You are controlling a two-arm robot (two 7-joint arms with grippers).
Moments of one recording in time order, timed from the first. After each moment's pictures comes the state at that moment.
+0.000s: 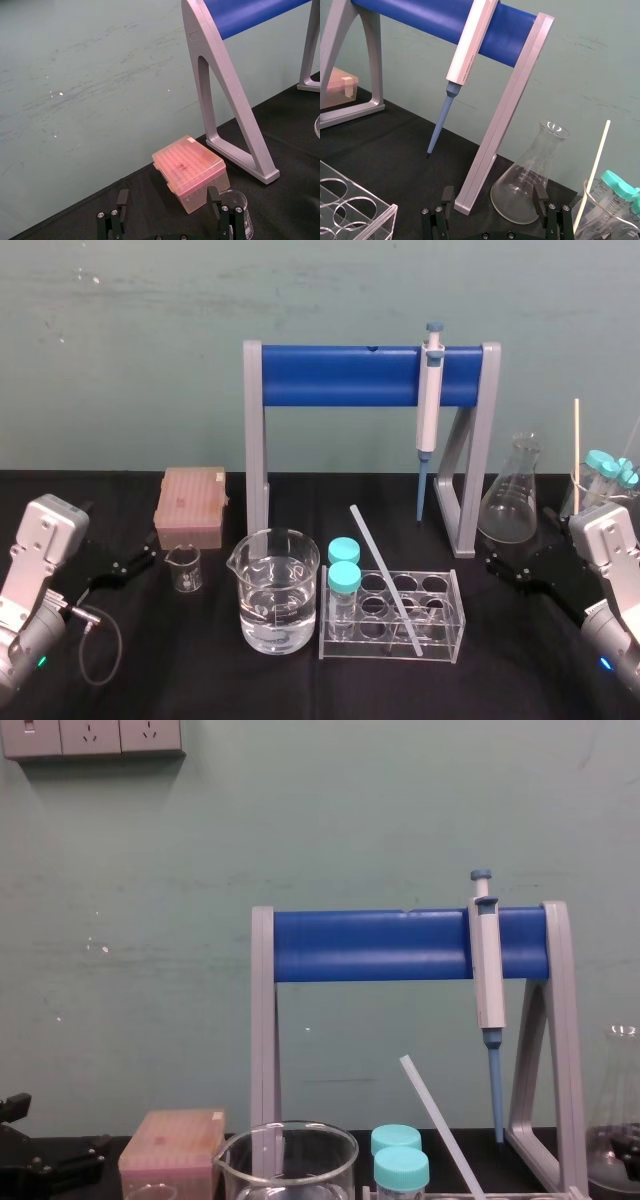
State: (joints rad) left arm -0.20 0.60 0.45 -1.41 -0.25 -0.12 0.03; right arm 0.20 0.60 -0.45 -1.41 0.25 -0.12 -0.03
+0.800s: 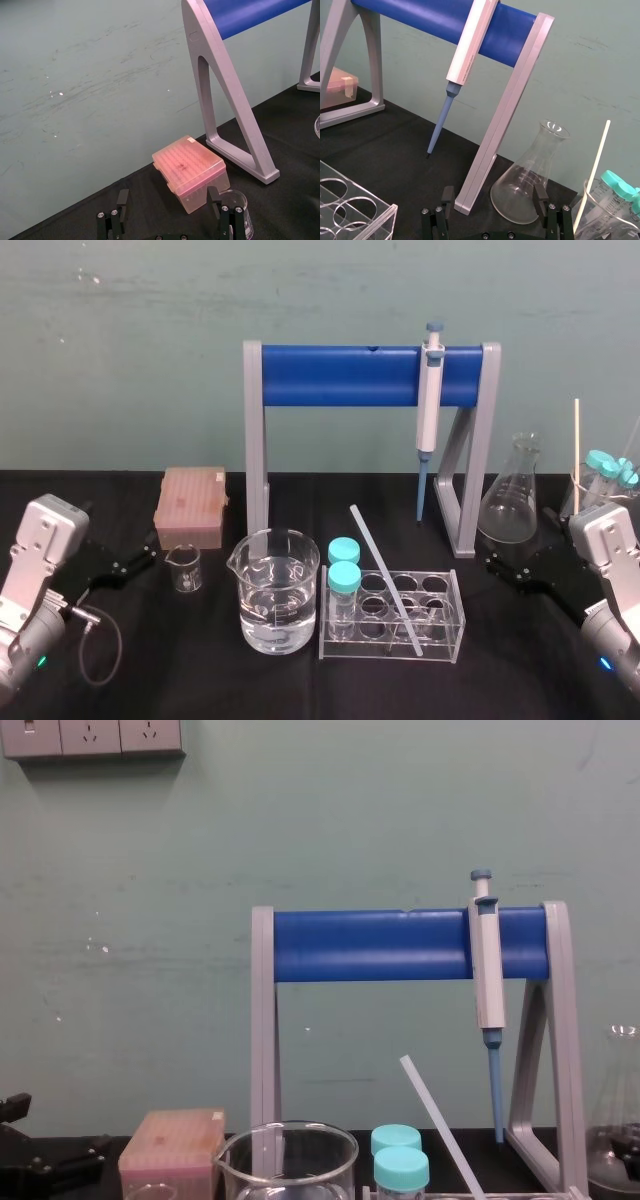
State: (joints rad) left arm -0.20 0.60 0.45 -1.41 -0.25 -0.12 0.03; right arm 0.20 0.60 -0.45 -1.41 0.25 -0.12 -0.03
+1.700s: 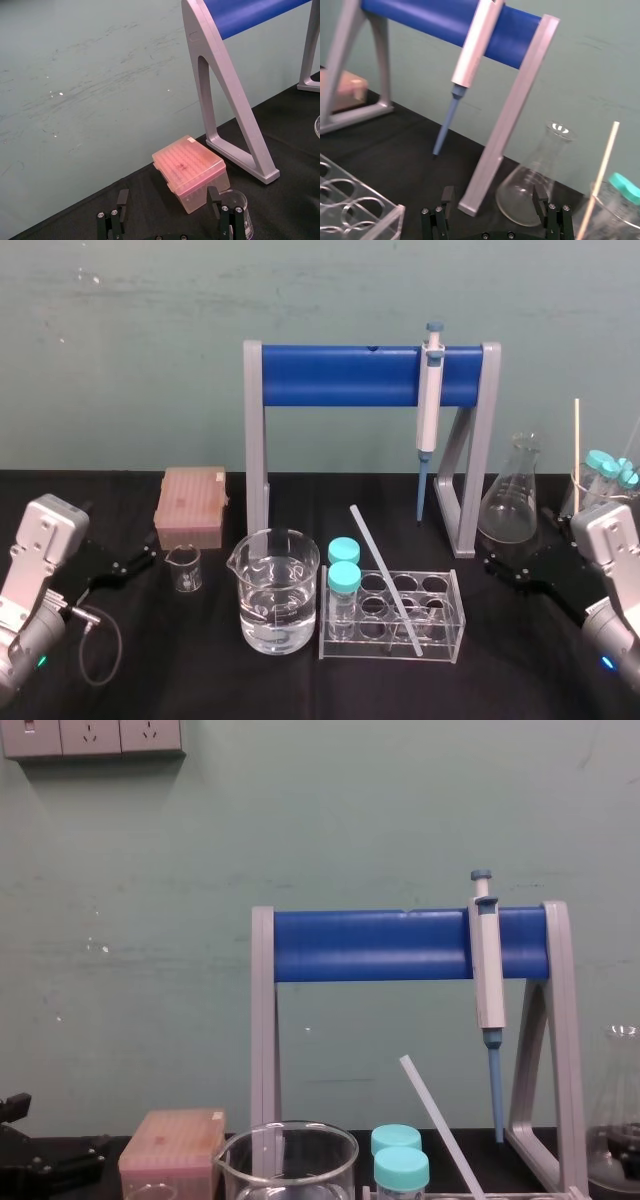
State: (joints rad) left arm -0.20 0.60 0.45 -1.41 -0.25 -0.12 0.03; right arm 0.20 0.61 -0.44 -1.41 0.27 -0.12 0.01
